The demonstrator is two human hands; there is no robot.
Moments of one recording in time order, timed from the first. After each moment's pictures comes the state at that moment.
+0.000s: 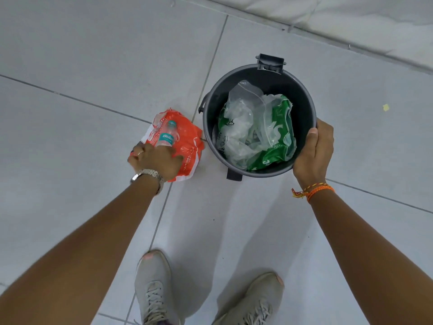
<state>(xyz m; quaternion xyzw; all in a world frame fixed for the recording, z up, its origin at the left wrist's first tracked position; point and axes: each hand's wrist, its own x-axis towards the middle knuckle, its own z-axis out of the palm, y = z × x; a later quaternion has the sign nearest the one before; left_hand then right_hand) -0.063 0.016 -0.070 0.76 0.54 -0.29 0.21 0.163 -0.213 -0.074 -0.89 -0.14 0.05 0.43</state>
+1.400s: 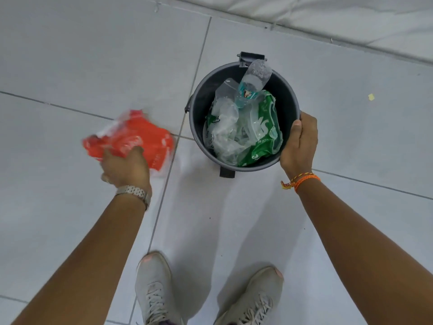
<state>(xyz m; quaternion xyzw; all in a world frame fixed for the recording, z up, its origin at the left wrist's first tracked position) -0.073 0.006 -0.037 0.44 0.76 0.22 0.42 0.162 -0.212 -0.072 -0.88 -0.15 0.04 0.44</state>
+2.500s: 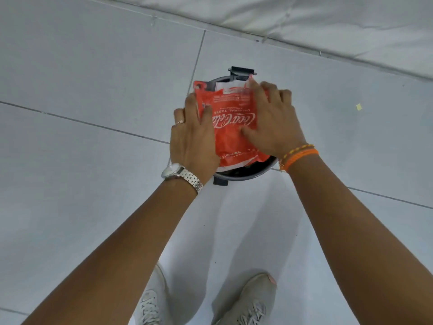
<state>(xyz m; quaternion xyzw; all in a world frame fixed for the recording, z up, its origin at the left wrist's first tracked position) 0.038 -0.049 0.025 0.92 0.35 -0.01 0.16 0.188 -0.147 0.022 -0.89 -0.42 0.13 0.09</state>
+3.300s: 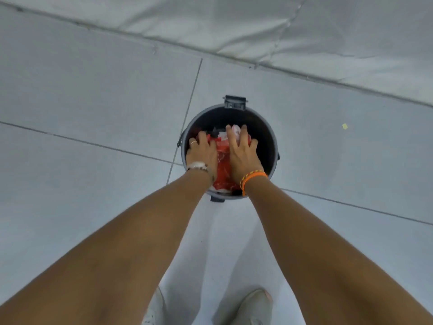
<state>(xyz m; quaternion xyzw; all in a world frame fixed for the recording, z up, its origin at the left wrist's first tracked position) 0.084 -0.037 -0.030 0.91 0.31 -0.26 0.11 0.153 -0.128 -0.042 -0.87 -0.45 0.15 -0.13</state>
